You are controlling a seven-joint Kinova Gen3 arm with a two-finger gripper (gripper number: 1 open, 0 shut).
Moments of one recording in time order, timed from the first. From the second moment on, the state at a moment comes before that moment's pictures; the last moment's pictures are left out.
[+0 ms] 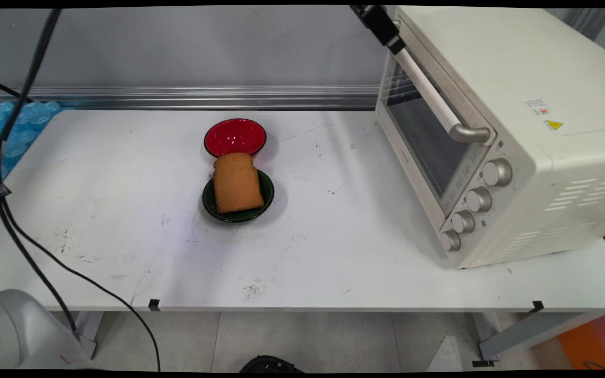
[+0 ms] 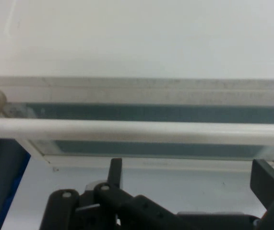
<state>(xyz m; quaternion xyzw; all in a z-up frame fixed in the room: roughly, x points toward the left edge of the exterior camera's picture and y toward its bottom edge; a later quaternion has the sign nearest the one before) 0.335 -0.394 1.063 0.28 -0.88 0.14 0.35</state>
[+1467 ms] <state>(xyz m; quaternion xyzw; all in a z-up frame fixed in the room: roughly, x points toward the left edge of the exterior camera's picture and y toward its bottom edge) 0.259 -0.451 1.014 0.29 -0.89 0.15 0.32</state>
